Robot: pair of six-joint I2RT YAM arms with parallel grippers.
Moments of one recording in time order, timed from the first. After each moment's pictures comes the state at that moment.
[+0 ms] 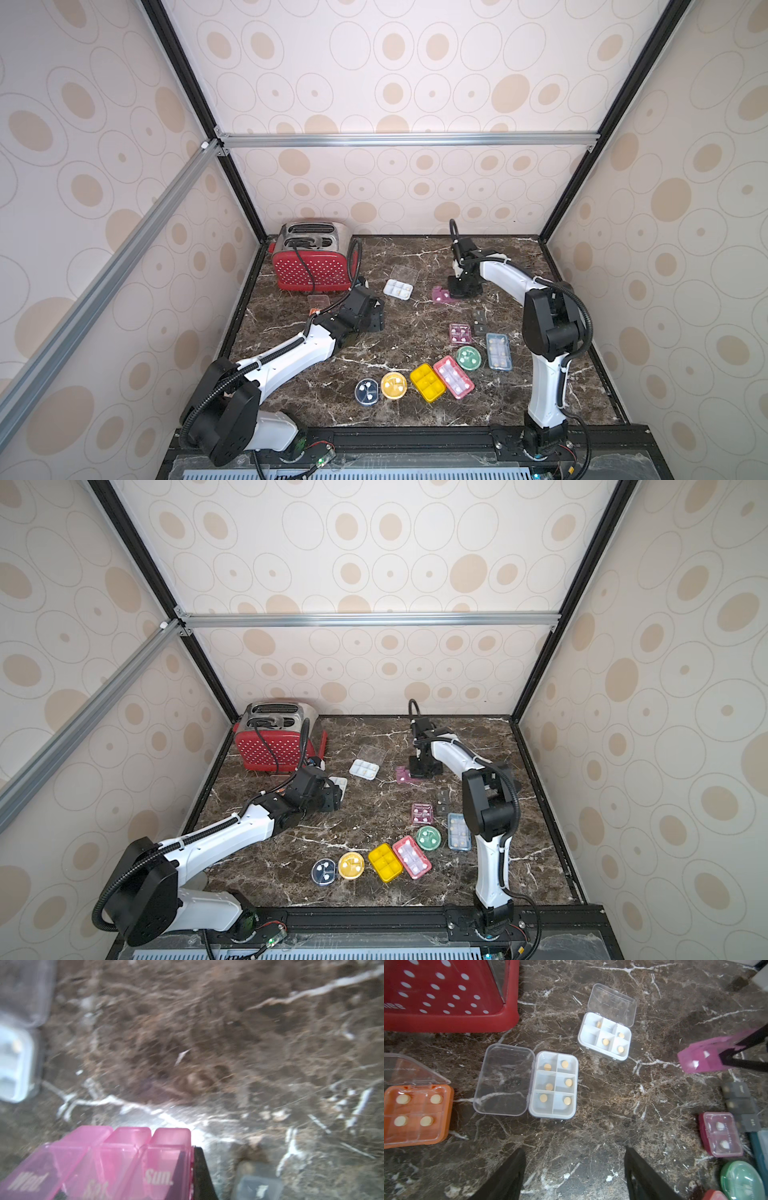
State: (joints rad) left arm -0.64 1.36 0.84 -0.30 -0.23 -0.56; right arm 0.38 2.03 1.61 -0.90 0.01 0.27
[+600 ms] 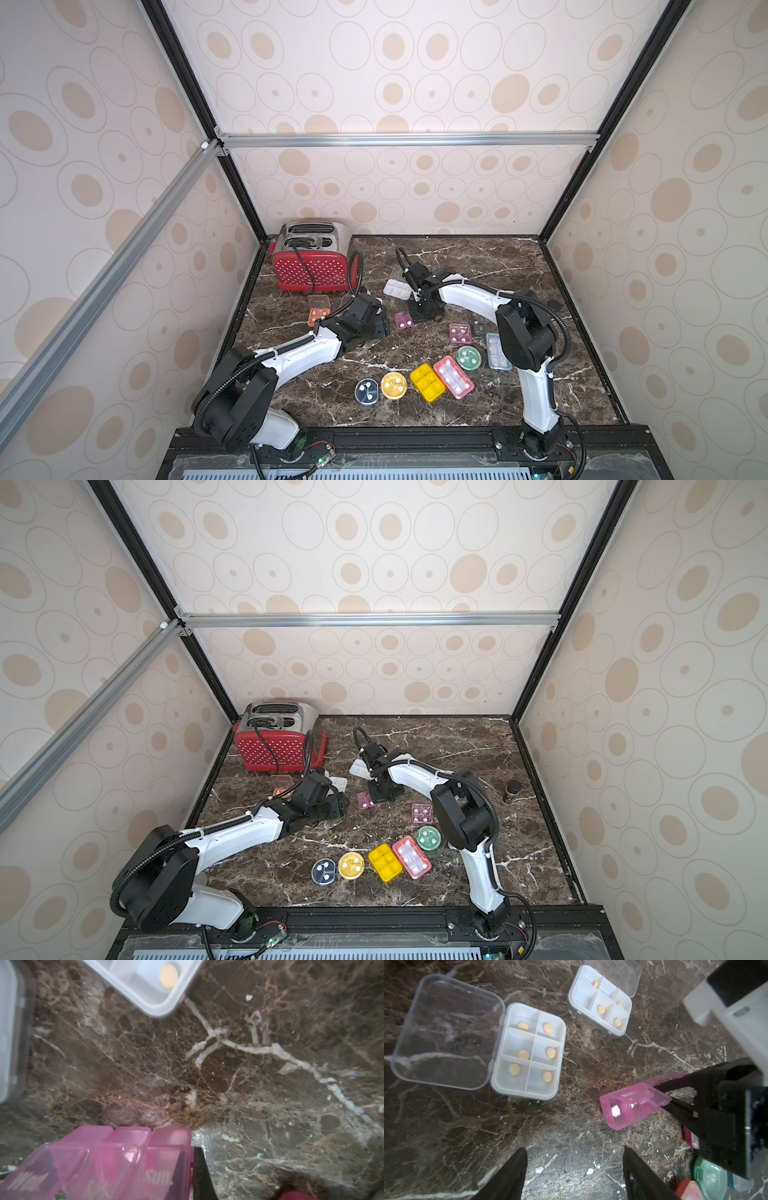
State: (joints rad) left arm -0.64 1.44 0.76 -0.17 -0.09 -0.73; right arm 0.66 2.09 1.59 -0.85 0.06 0.39
